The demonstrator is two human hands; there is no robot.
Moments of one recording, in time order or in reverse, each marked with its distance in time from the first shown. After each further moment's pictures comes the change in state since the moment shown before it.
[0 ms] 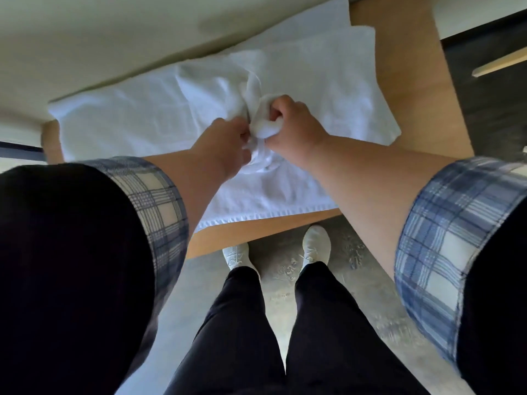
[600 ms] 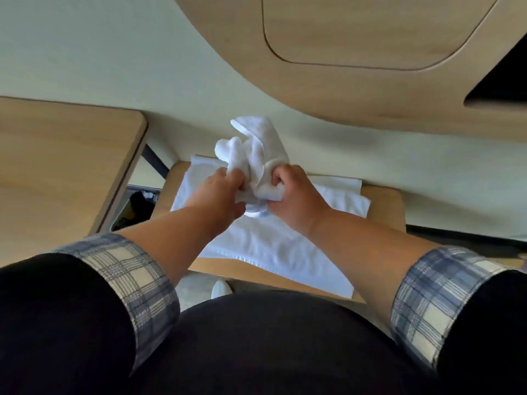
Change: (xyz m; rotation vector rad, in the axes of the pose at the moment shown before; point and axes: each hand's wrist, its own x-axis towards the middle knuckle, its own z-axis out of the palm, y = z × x) left_hand -0.267 0.041 -0.171 -0.140 0.505 -0.171; right_hand -0.160 -0.214 -0.134 0.058 -0.094 -0.702
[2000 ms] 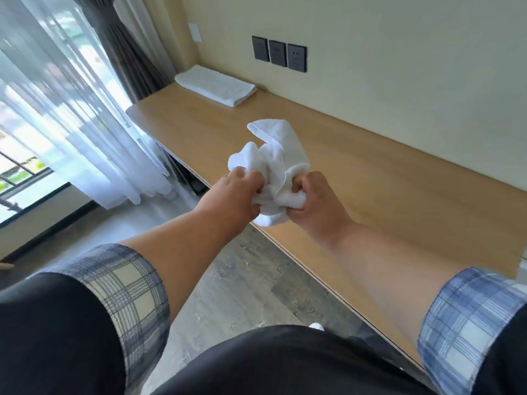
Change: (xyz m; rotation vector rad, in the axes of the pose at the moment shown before) left_hand -0.314 -0.719 -0.317 0.129 0.314 -0.461; right_hand 0.192 -0.479 0.693 0.114 -0.288 -0.453
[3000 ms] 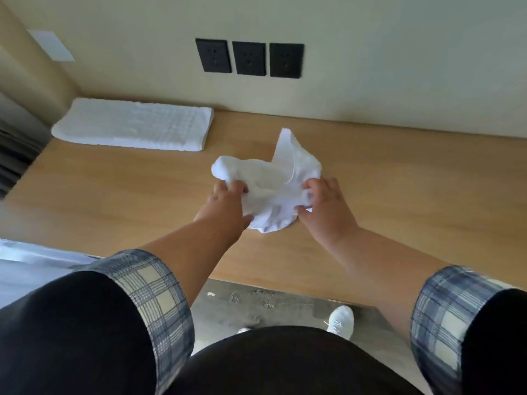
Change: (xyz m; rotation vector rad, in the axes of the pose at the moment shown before) left_hand 0.374 -0.334 0.040 -0.098 -0.351 0.259; right_hand 0.315 0.046 0.225 -0.458 0.333 0.672
